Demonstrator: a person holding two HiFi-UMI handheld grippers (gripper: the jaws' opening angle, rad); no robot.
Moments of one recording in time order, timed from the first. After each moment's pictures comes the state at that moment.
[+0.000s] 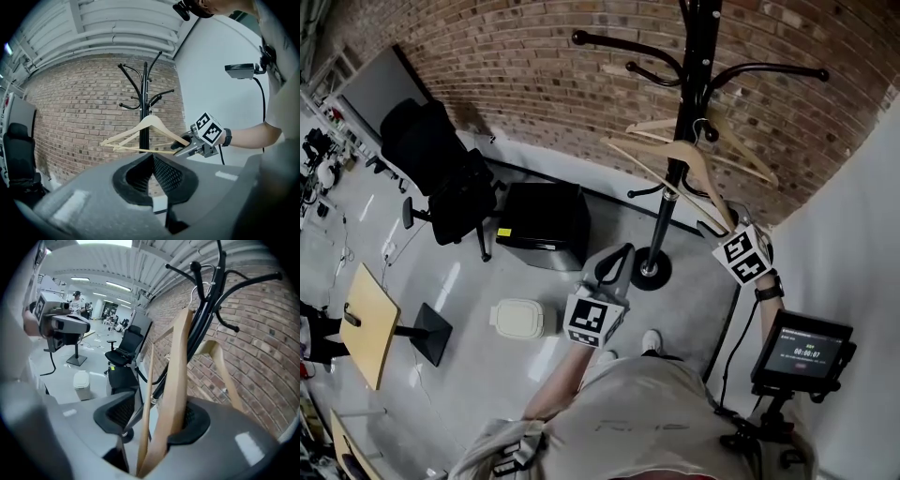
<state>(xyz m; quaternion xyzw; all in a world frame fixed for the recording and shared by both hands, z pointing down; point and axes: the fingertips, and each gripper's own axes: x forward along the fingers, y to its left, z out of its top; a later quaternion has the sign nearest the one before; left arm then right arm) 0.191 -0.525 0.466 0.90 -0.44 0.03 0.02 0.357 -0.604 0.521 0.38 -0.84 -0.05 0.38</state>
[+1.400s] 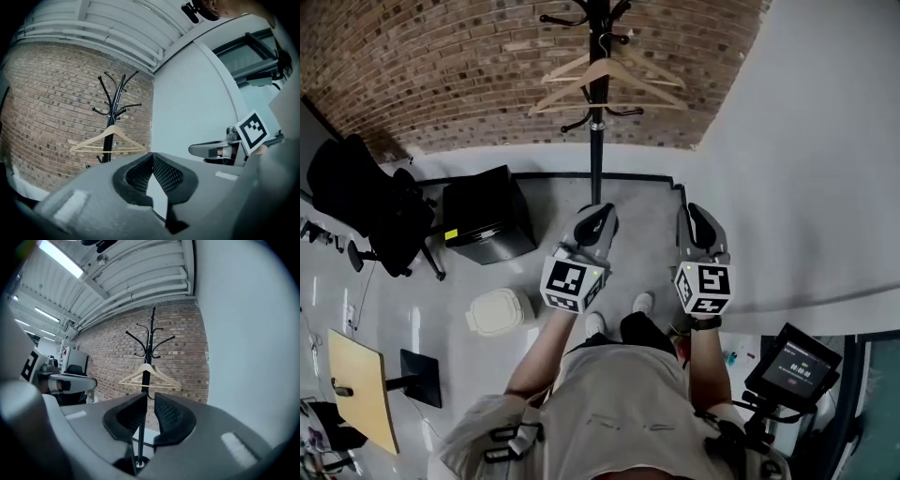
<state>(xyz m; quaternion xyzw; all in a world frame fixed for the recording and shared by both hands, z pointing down) 0.190 -0.359 0.438 0.97 -0.25 -0.03 0.03 0.328 -0.298 0.439 0.75 -0.65 0.01 0.07</state>
